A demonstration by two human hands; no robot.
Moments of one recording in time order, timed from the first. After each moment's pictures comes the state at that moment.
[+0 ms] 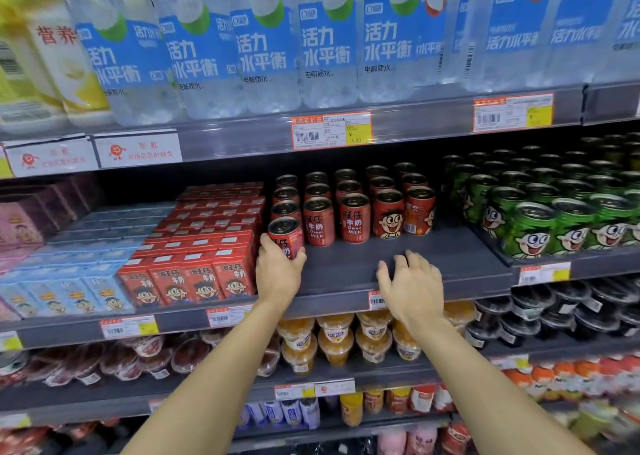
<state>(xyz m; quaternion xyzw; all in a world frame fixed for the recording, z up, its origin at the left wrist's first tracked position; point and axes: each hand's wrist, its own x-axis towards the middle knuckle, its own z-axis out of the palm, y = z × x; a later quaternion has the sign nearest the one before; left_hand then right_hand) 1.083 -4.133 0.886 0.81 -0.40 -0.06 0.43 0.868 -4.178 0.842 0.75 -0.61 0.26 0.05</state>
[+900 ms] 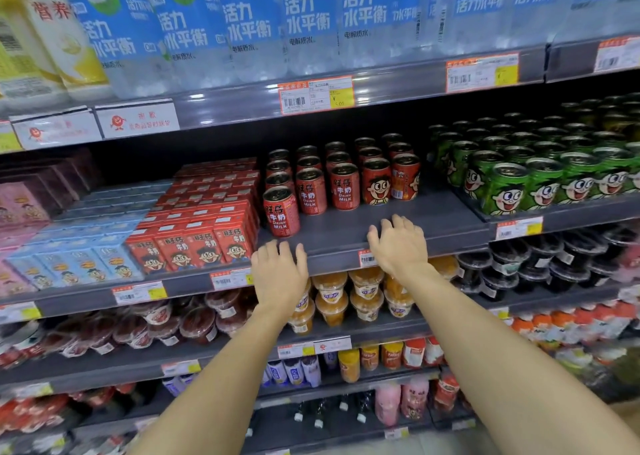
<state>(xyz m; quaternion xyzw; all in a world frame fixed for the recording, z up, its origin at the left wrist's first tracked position) 1.064 -4.075 0.841 0.80 -0.55 0.16 0.20 0.865 -4.175 0.855 0.77 -0.61 0.18 0.02</state>
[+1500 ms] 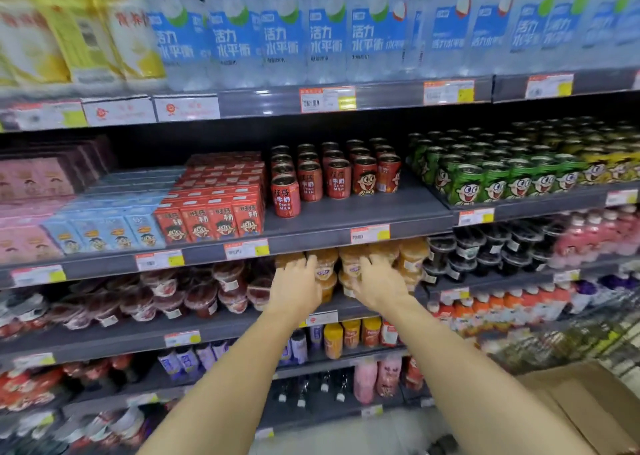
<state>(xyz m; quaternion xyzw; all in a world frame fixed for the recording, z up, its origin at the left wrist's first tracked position) 1.025 -3.977 0.849 0.73 -0.68 0.07 0.05 0.853 -4.034 0.840 0.81 -0.58 0.06 -0.08</state>
